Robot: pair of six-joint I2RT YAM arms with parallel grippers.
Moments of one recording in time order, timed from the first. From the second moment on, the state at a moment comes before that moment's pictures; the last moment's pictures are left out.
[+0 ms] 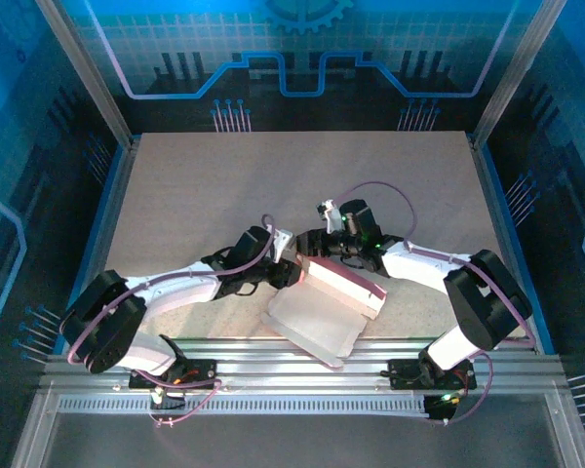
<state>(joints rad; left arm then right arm) -0.69 1.43 0.66 0.00 0.19 -0.35 0.57 1.56 0.78 0.17 -0.46 0.51</state>
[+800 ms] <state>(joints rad) -0.76 1.52 0.71 0.10 0.00 -0.32 0.52 1.59 0.78 0.22 -0.56 0.57</state>
